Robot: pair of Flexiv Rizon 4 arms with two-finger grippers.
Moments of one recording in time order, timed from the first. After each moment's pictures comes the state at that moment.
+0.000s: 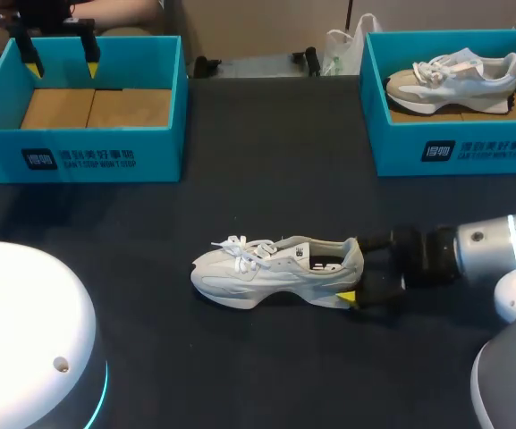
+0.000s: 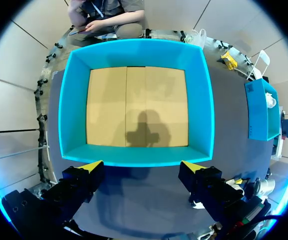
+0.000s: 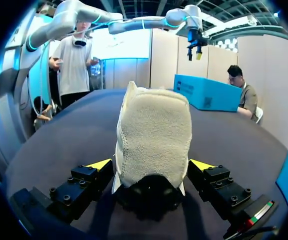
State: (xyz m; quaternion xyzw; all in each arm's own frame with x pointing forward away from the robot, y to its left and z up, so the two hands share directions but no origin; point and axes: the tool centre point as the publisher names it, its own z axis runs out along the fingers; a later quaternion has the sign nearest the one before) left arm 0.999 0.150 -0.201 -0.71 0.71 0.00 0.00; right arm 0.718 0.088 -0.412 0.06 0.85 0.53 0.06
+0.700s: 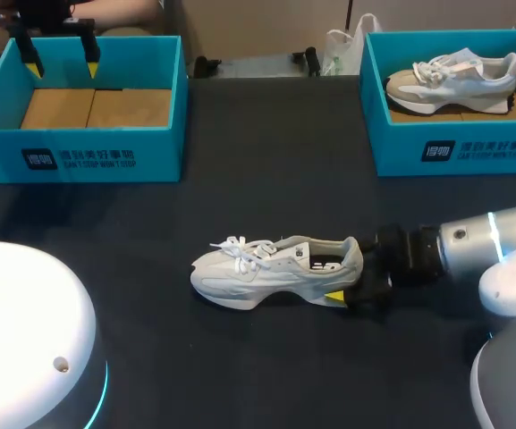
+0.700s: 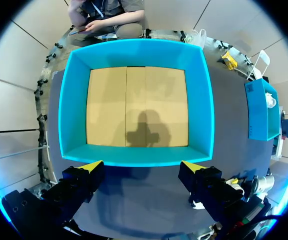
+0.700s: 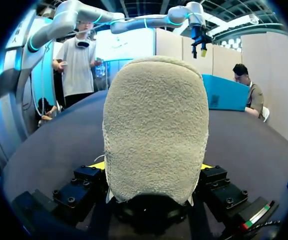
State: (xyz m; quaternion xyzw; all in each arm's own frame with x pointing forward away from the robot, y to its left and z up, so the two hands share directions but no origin) left arm 0.999 0.150 -0.201 -0.71 0.71 0.00 0.00; right arm 0.723 0.107 -0.425 0.04 0.85 0.53 0.04
